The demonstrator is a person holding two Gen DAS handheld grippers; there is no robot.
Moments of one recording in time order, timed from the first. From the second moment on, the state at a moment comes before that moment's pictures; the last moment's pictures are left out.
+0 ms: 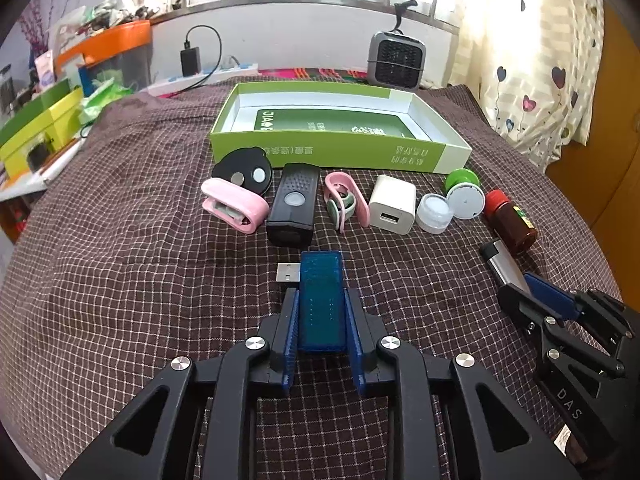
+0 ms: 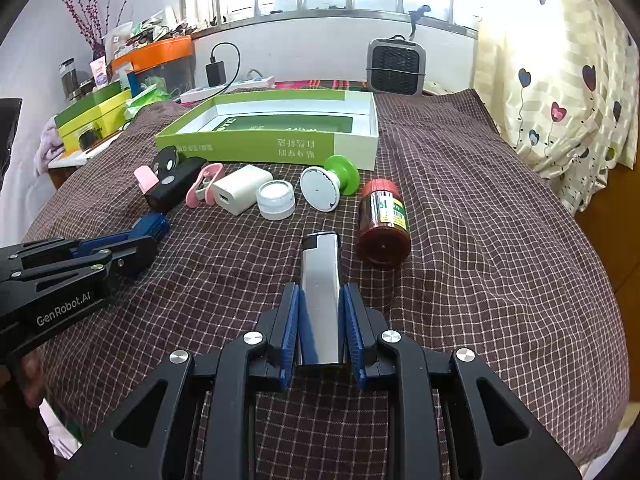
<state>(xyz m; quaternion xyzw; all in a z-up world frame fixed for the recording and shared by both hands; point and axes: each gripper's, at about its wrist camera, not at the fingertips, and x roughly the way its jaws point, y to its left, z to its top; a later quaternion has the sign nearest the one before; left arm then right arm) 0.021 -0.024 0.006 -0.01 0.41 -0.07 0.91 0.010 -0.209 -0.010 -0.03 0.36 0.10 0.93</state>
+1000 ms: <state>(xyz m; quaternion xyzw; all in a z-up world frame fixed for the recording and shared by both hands) 0.033 -0.013 0.034 -0.02 0.38 -0.07 0.92 0.028 -0.208 0.015 -0.01 0.35 0.12 0.93</state>
